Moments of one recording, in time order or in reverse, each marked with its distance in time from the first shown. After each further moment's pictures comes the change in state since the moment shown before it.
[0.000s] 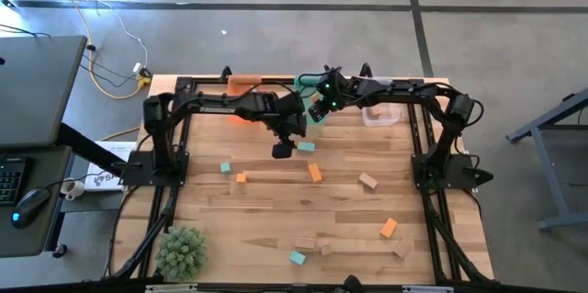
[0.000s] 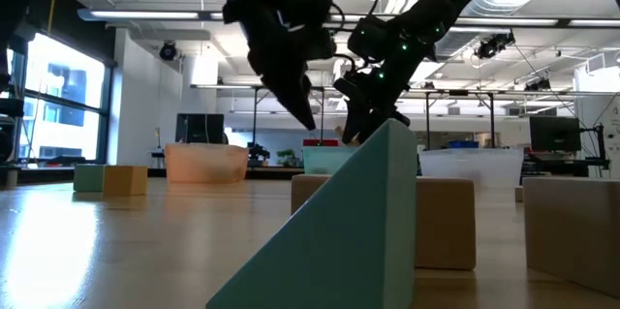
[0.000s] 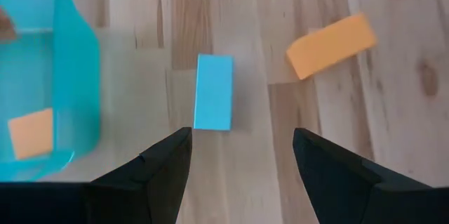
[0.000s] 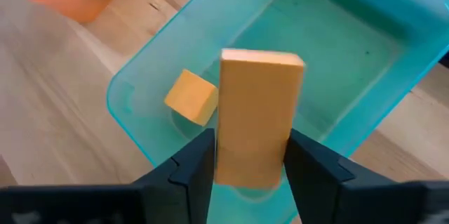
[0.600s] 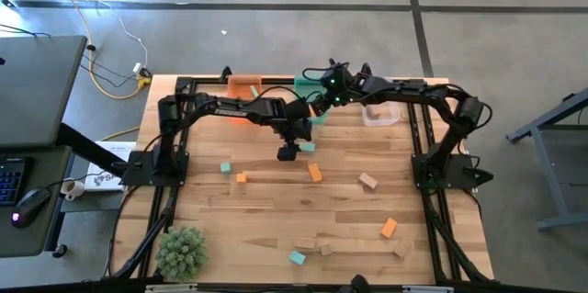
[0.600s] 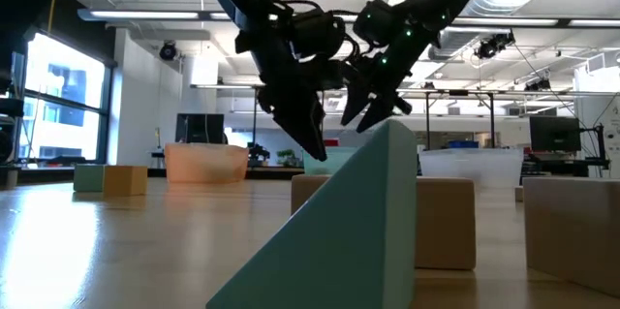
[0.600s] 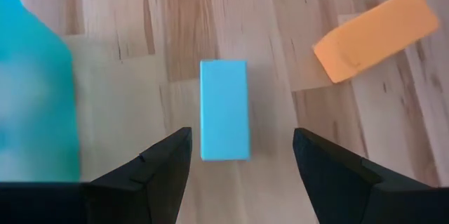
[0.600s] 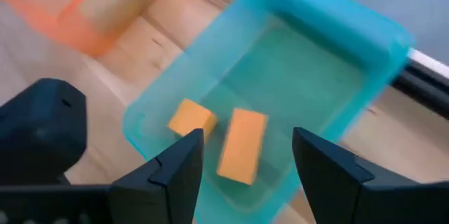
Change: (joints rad) left arm 0.003 0.127 0.000 0.117 0.009 0.081; right arm -0.005 -0.077 0.003 -0.022 0.050 0.014
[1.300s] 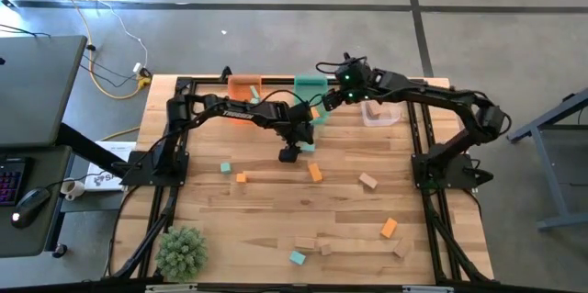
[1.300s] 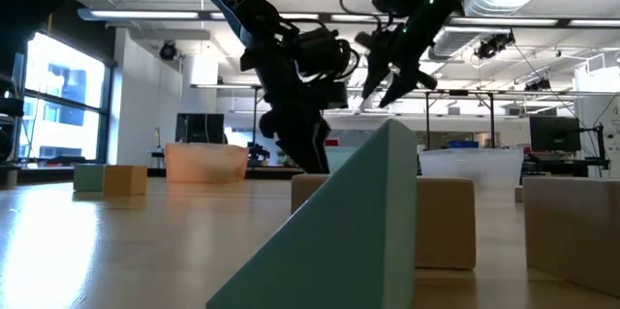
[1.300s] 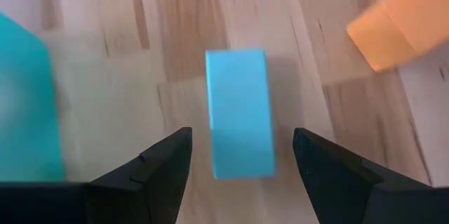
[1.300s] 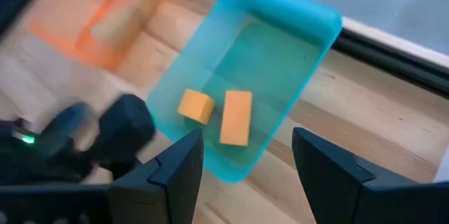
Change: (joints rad) left arm 0.005 0.074 -0.002 0.064 -0.022 0.065; right arm 0.006 -0.192 -0.002 -0.188 0.027 0.149
